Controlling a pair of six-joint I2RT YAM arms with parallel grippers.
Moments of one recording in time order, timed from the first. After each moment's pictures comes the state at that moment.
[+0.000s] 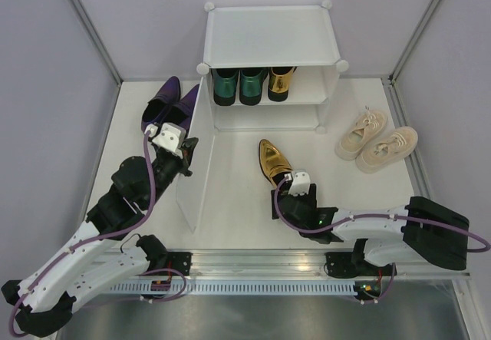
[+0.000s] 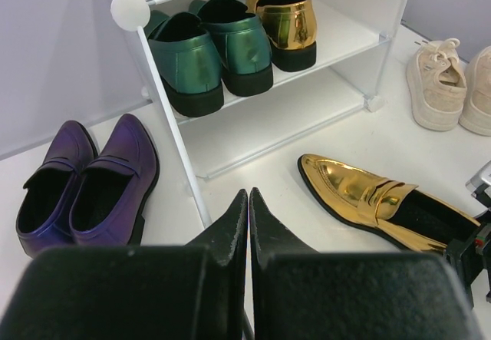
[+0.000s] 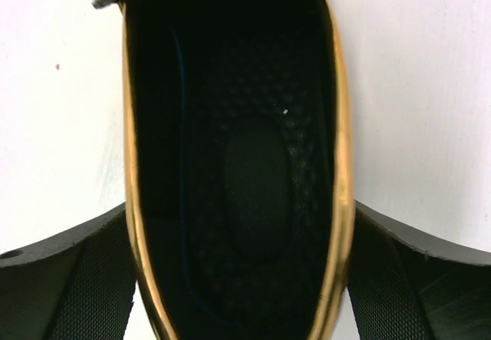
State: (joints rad) left arm -0.79 0.65 0.88 -0.26 -0.32 0.06; right arm 1.16 1.27 0.40 0.05 0.73 0.73
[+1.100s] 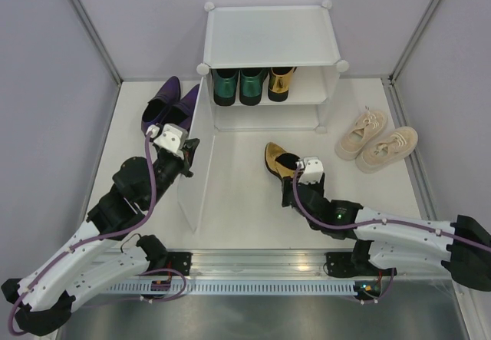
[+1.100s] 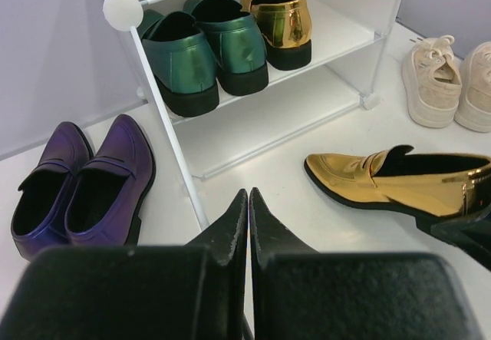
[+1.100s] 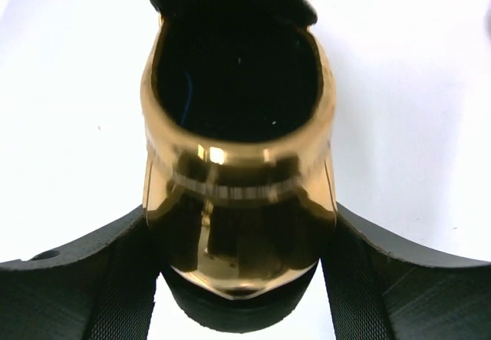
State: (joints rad) left arm -0.81 0.65 0.87 -0.26 -0.32 0.06; right arm 1.12 1.05 0.49 -0.17 0.77 0.65
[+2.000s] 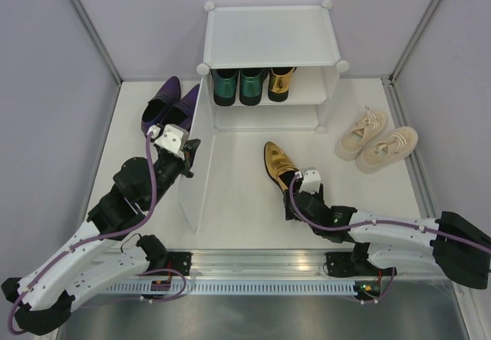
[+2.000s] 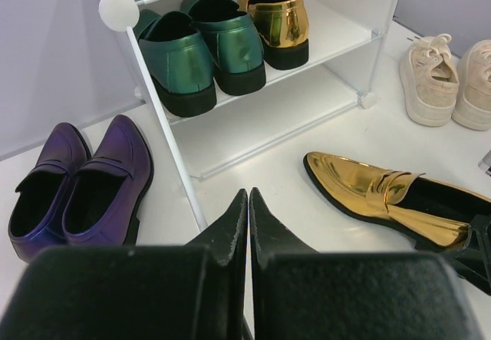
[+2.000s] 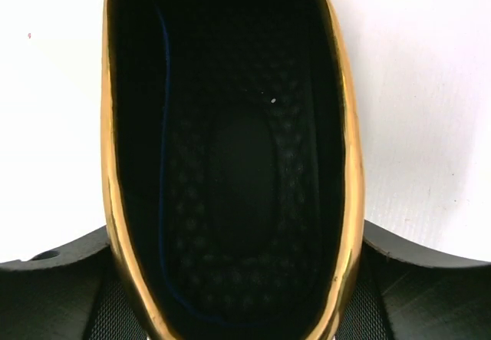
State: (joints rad) left arm -0.82 0.65 0.87 -0.26 -0.32 0.06; right arm 1.07 1.06 0.36 -0.14 0.60 0.68
